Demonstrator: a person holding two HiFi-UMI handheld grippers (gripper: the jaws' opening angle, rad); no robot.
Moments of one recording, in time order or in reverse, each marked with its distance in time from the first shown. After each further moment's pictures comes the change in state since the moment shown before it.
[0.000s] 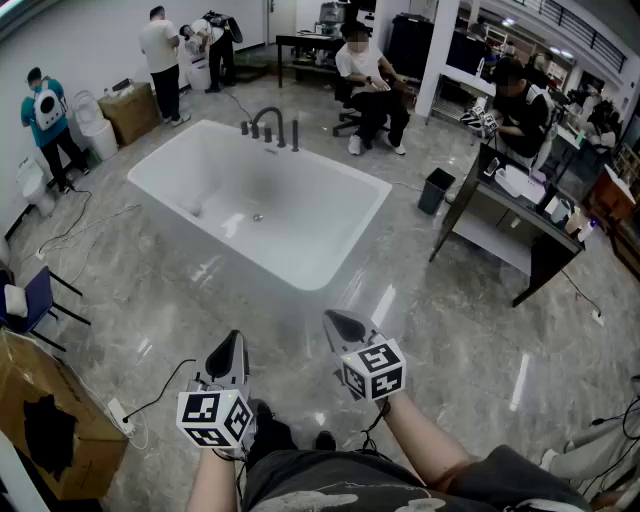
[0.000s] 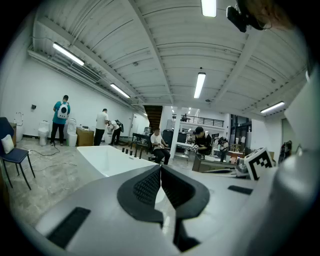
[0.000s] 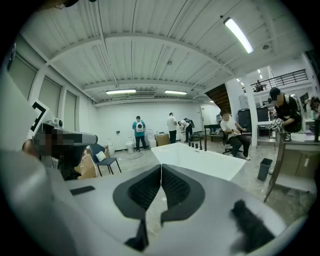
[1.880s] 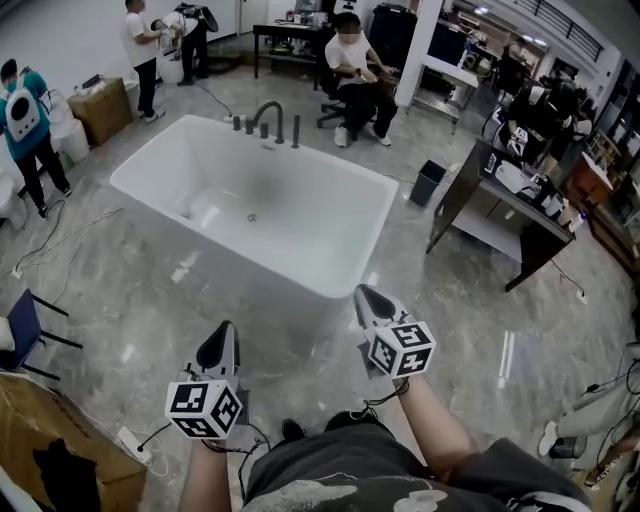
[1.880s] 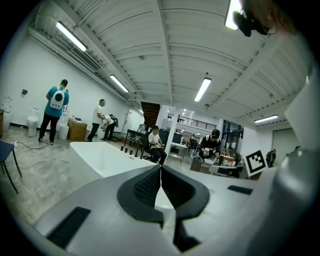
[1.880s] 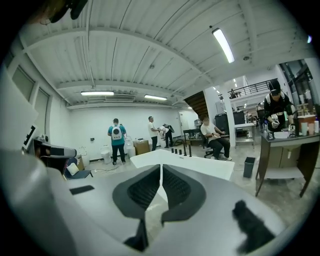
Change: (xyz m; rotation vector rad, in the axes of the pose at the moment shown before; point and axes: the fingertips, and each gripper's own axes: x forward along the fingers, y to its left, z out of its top) left arm 0.052 0.199 0.043 -0.064 0.018 -0.129; right arm 0.129 0.003 0.057 0.107 -0.075 -0.262
